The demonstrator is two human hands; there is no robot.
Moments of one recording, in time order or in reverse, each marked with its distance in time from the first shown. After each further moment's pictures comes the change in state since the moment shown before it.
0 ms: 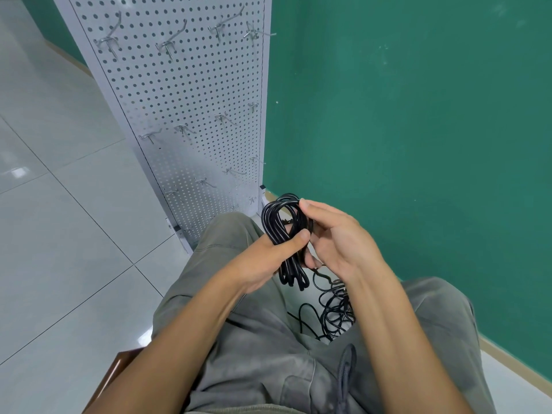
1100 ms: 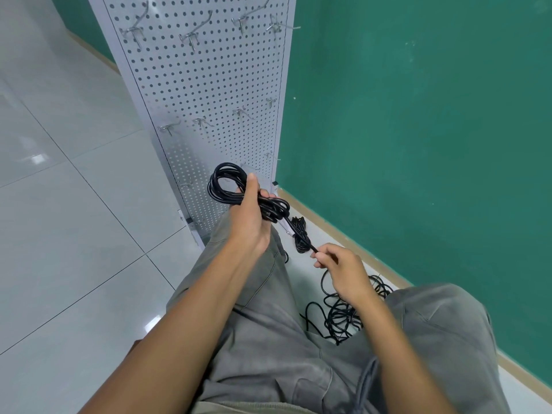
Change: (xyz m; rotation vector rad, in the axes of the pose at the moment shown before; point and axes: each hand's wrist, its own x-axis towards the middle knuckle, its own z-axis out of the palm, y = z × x) left_hand 0.036 0.025 -0.039 -0.713 0.830 0.158; right_hand 0.041 0.097 -0.074 -0.928 0.128 -0.167
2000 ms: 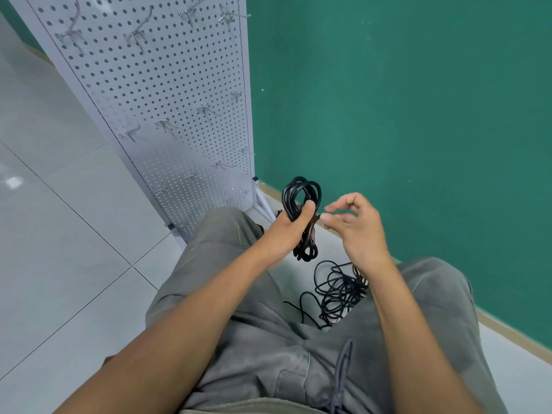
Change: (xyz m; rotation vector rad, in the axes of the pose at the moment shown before) left_hand -0.009 -0.083 0.007 1.081 -0.693 0.067; right_hand -0.011 -0.039 -0.060 0.492 0.295 -0.104
